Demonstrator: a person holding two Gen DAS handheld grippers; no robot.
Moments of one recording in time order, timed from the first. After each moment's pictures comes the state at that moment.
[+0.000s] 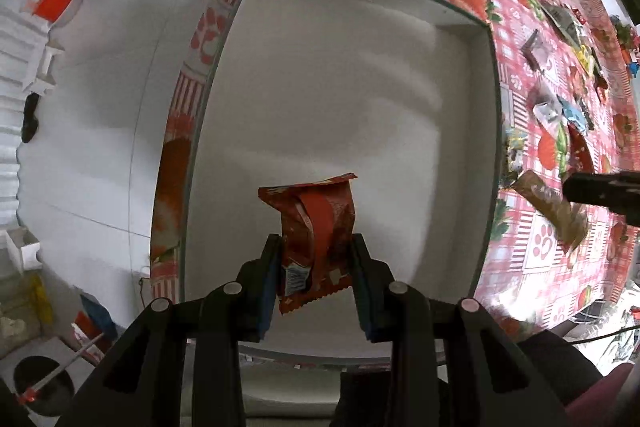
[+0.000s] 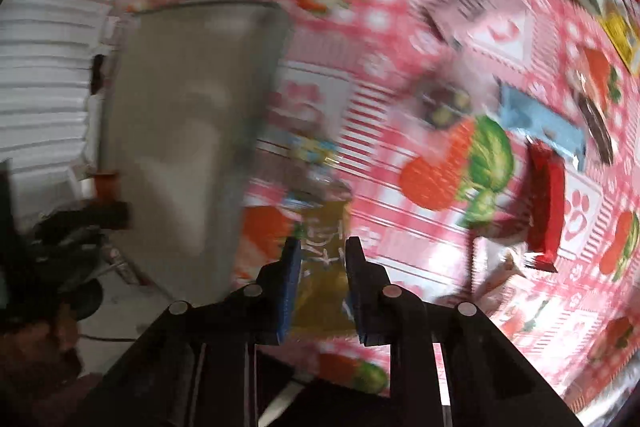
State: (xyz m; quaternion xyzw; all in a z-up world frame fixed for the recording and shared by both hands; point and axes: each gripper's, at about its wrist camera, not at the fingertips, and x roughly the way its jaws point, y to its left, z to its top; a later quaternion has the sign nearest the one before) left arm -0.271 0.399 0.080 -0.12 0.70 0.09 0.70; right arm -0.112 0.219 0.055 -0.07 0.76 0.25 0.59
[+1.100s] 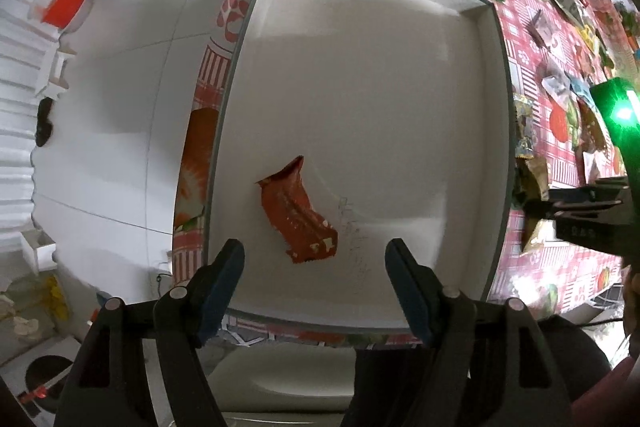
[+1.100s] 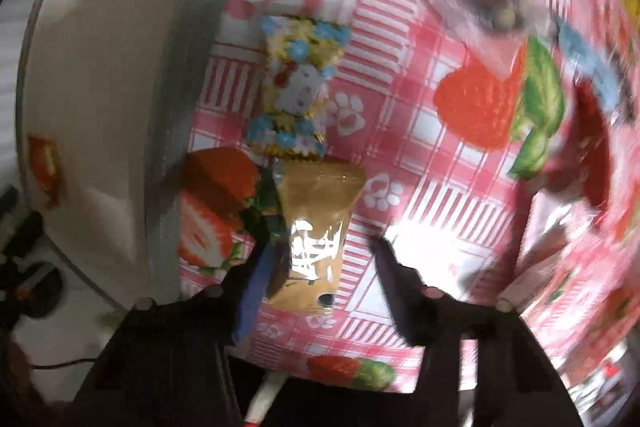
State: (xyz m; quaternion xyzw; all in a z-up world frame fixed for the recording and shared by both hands) left arm -0.310 0.388 0.081 -0.09 0.71 0.11 0.69; right arm -0.159 0.262 -0.037 -0.19 0.79 0.18 0.56
